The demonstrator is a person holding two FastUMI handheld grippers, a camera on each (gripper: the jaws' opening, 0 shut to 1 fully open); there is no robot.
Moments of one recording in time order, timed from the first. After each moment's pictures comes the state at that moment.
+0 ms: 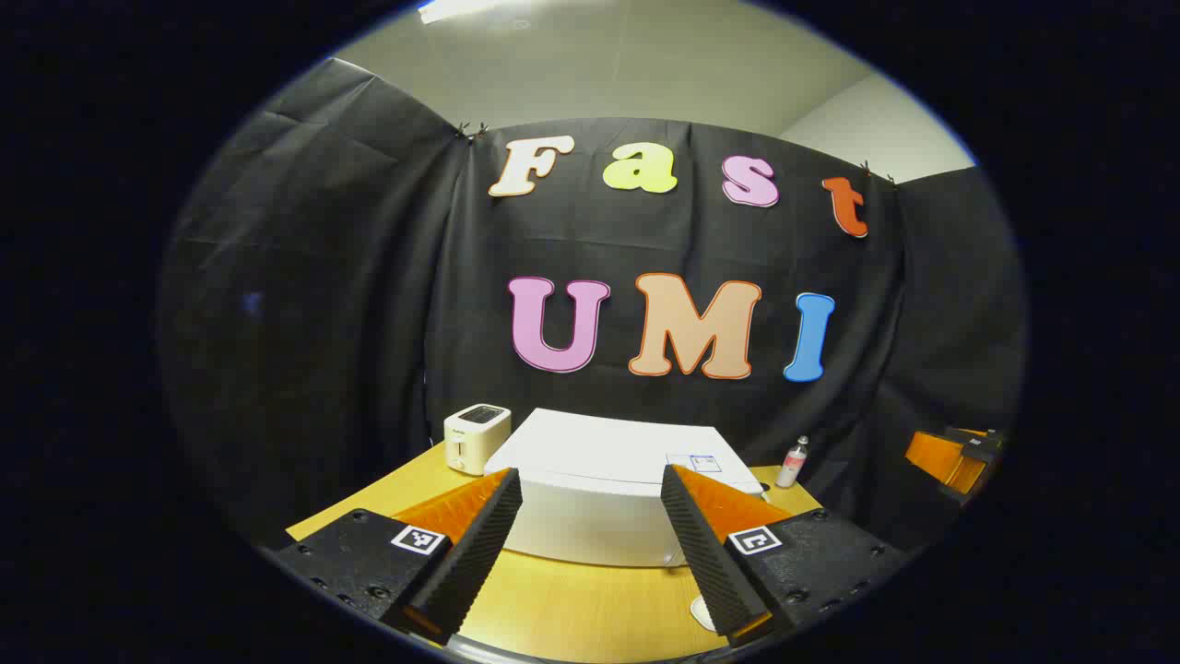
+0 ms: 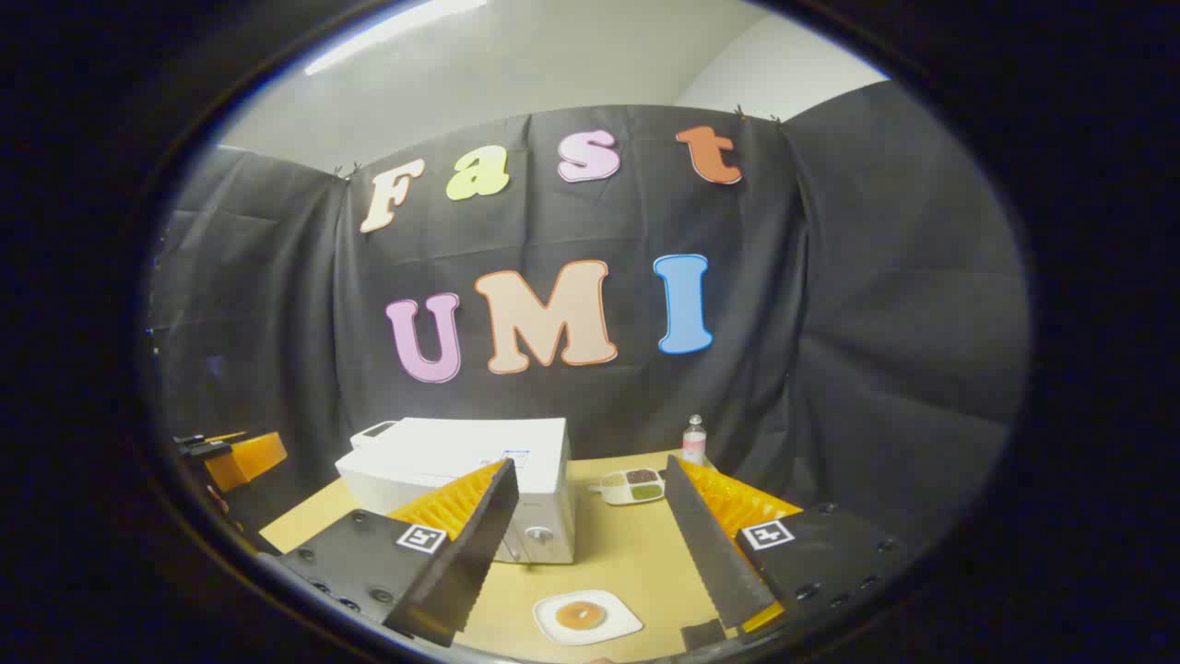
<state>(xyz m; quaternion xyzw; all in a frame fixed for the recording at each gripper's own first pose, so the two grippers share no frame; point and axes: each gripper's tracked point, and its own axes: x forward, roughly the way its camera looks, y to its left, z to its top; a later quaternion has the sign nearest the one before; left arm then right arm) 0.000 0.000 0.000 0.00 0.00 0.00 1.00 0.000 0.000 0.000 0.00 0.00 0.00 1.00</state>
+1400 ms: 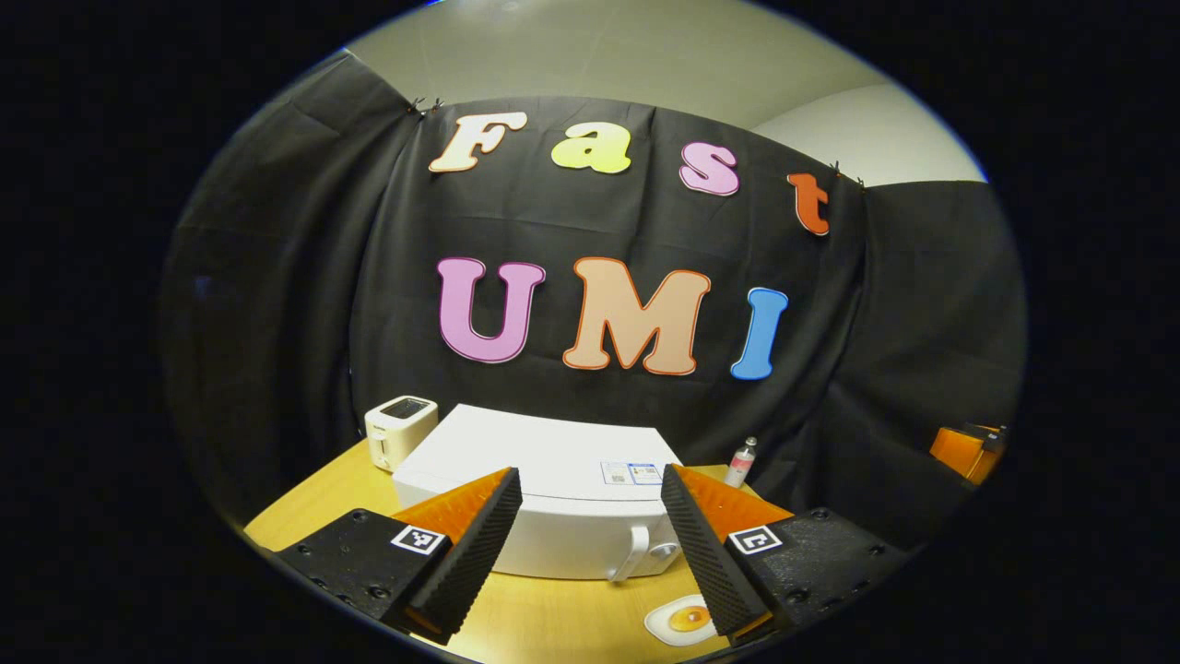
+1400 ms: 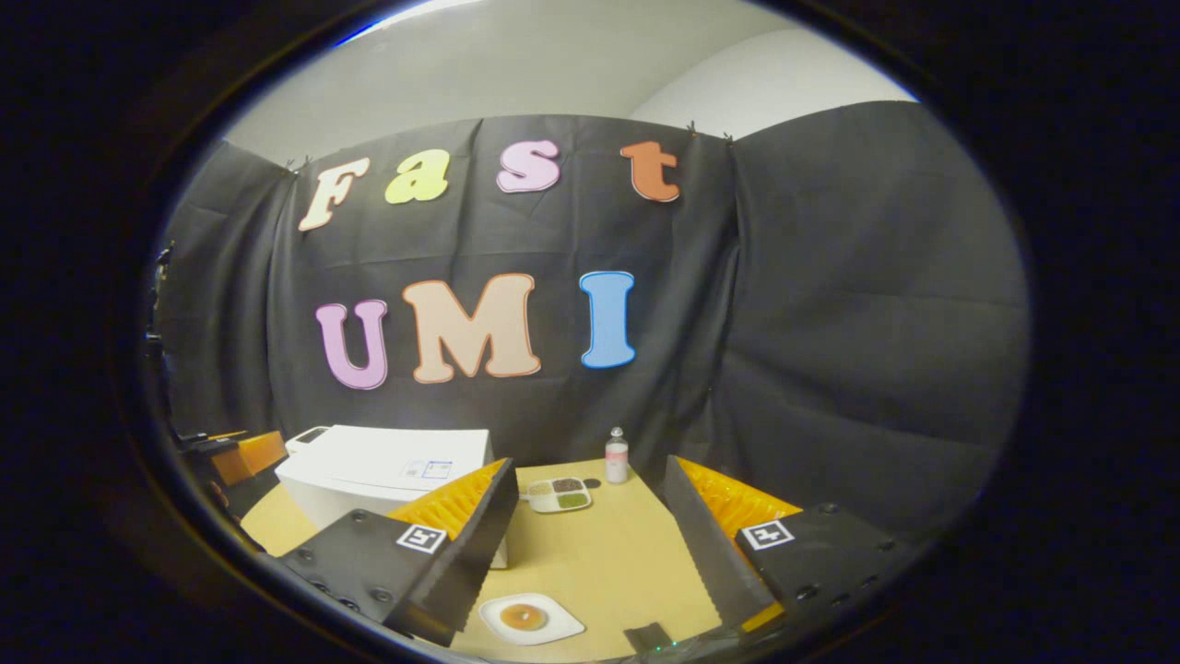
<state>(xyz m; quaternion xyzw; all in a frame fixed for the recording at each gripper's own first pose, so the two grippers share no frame) 0.062 -0.063 -0.012 -0.03 0.03 -0.09 0.99 -0.015 -0.073 0.031 -0.01 -0.01 -0.11 0.99</state>
